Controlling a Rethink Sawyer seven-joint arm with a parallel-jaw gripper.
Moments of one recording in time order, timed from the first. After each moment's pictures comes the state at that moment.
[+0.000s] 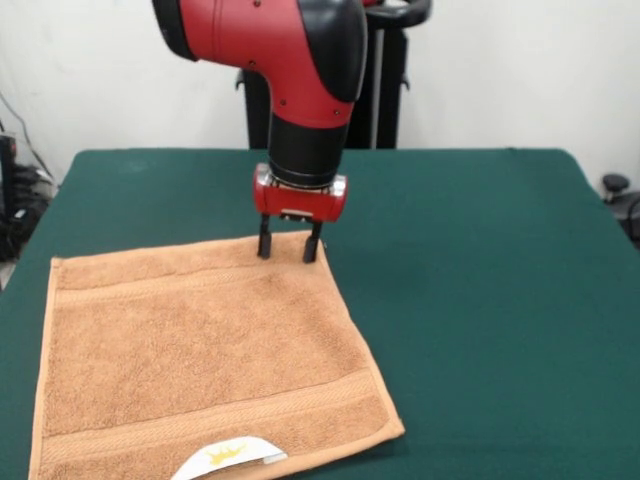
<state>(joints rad) -0.23 -0.43 -0.10 1.74 -0.21 0.15 1.70</state>
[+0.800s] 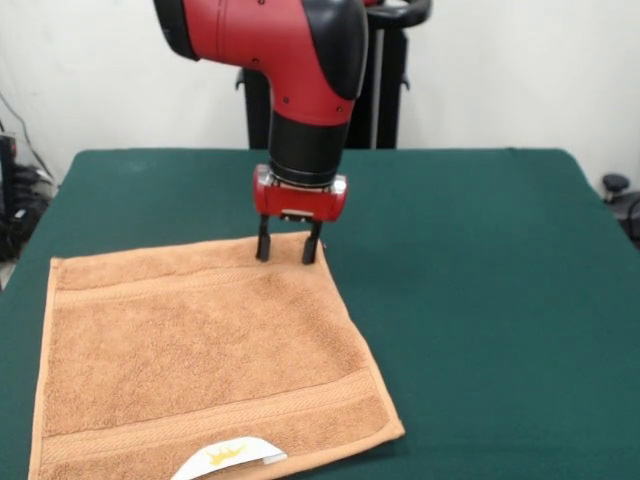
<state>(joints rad) -0.23 -0.43 -0.10 1.75 -0.26 0.12 1.70</state>
